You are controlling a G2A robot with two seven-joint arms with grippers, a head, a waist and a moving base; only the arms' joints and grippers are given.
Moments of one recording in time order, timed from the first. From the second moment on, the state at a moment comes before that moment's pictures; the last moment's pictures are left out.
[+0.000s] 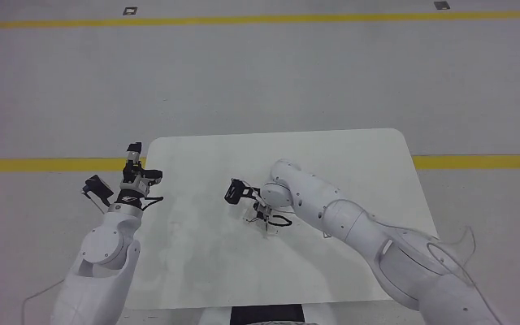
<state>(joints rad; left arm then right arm) 1.73 -1.15 -1.60 -1.80 -0.42 0.00 0.00 -0.66 -1.47 0.33 -1.00 -0.77 -0.34 1.14</state>
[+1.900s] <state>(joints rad) 1.73 -1.15 -1.60 -1.80 -0.42 0.00 0.00 -0.61 -1.47 0.17 -1.02 -0.76 -0.34 1.05</state>
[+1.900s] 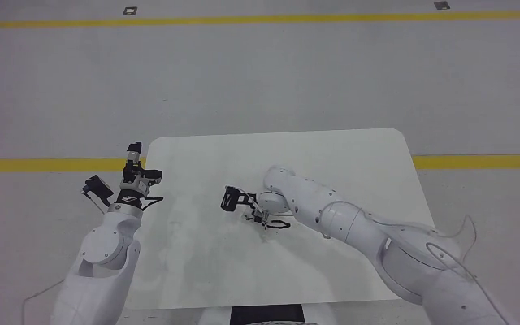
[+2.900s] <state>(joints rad) 1.73 -1.15 -1.60 -1.80 -0.42 0.00 0.00 -0.62 -1.47 0.17 -1.01 -0.77 -0.34 1.05</state>
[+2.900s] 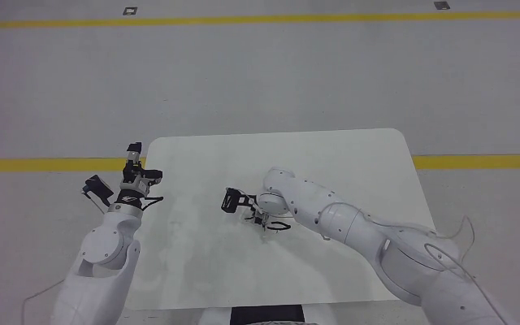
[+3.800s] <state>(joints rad) 1.73 -1.15 -1.60 -1.80 -0.42 0.00 0.00 -0.58 -1.42 0.19 -1.10 -0.70 -0.34 1.08</state>
